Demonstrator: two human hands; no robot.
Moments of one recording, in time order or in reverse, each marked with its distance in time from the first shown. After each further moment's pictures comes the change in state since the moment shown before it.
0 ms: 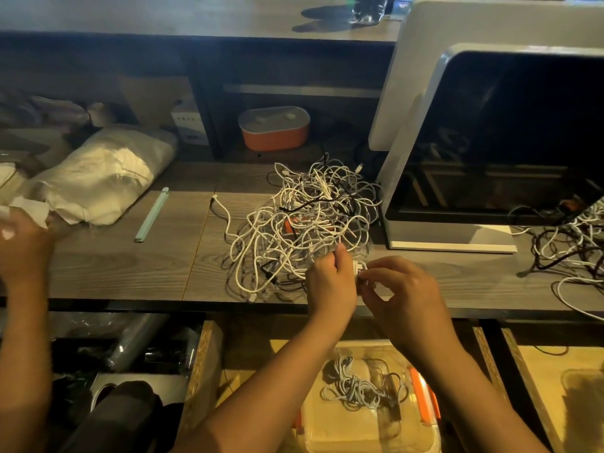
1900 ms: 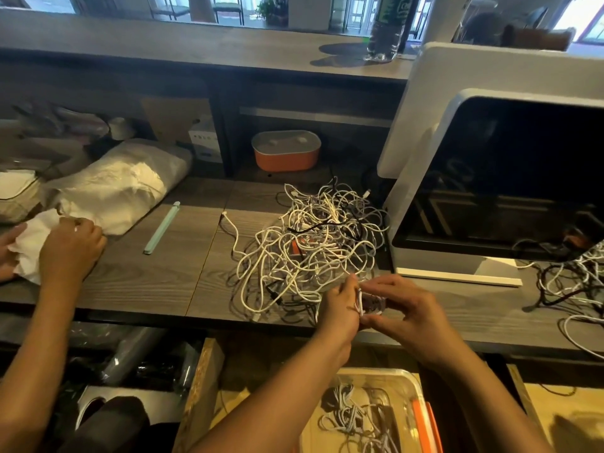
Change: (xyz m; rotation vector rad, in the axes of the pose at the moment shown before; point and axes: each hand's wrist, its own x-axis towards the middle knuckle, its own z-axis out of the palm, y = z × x) left_hand 0.231 -0.263 -0.342 1.230 0.399 0.568; right_hand 0.019 0.028 -0.007 0.540 -0.308 0.093
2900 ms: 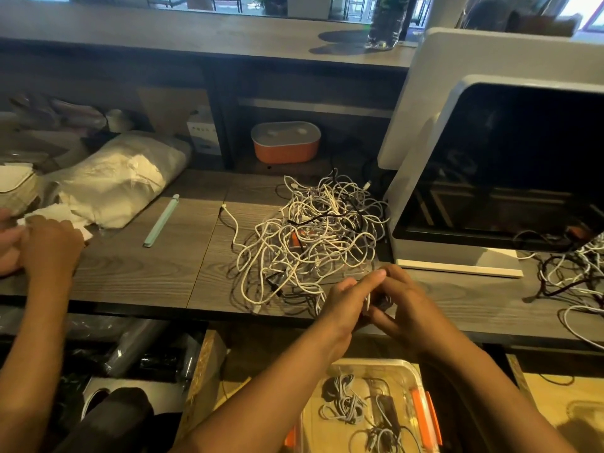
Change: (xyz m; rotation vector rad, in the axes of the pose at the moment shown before) left_hand -0.022 0.430 -0.218 -1.894 -0.942 -0.741; right_hand 0.002 0.009 0.007 -0.335 -0.033 -0.133
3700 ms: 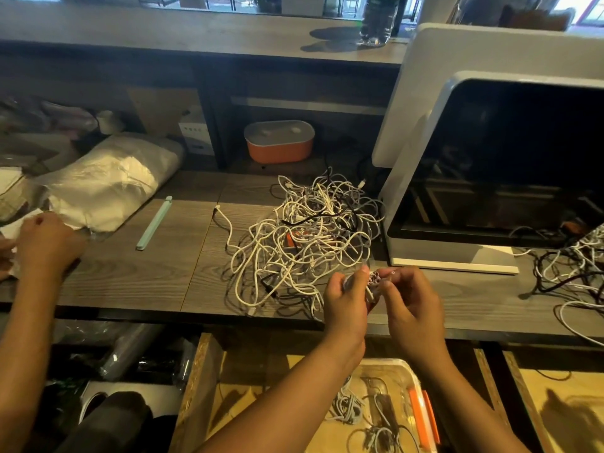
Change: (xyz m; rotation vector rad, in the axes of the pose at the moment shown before) left_hand 0.004 -0.012 0.024 -0.207 0.287 0.177; right_hand -0.005 -0.005 0.023 0.445 0.541 0.280
